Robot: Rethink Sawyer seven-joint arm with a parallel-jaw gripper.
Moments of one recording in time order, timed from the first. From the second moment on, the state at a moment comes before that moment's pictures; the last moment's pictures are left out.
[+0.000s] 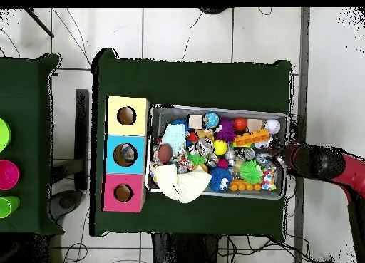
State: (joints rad) arm -1.19 -0.37 0.68 1.41 -0.73 0.91 0.75
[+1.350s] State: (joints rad) arm -1.11 -0.25 0.77 0.91 -0.71 1.39 0.48
